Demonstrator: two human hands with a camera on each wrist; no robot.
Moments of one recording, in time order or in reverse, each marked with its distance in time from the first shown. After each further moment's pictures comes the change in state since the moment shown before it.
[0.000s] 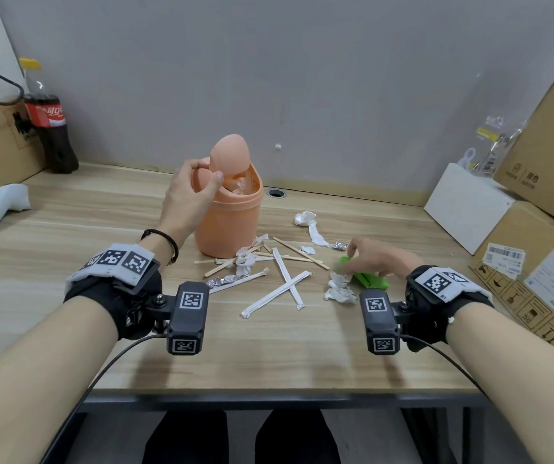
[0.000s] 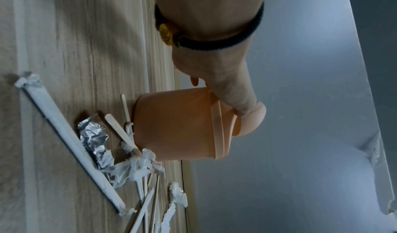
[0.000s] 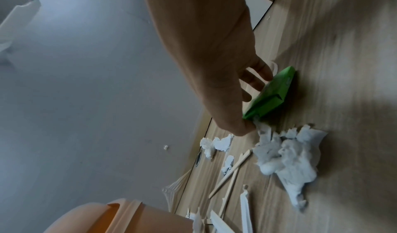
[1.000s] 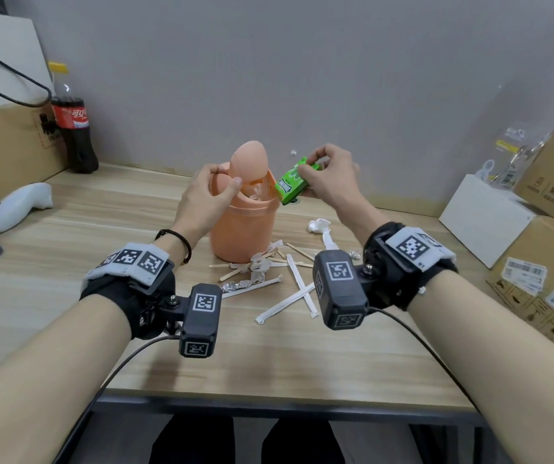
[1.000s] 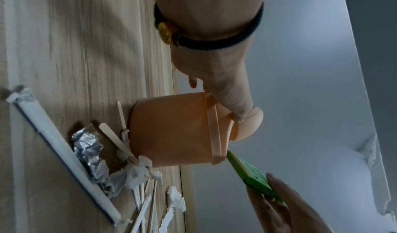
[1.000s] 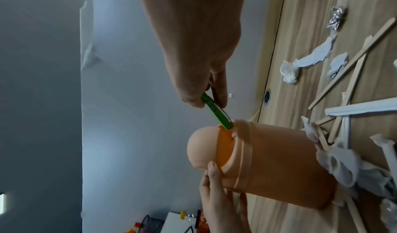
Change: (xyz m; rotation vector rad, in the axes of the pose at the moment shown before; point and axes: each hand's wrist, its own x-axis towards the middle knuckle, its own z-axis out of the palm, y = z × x) left_hand 0.003 0.000 -0.008 0.026 -0.036 -0.004; right_hand -0.017 -0.143 -0.057 0.924 0.620 -0.410
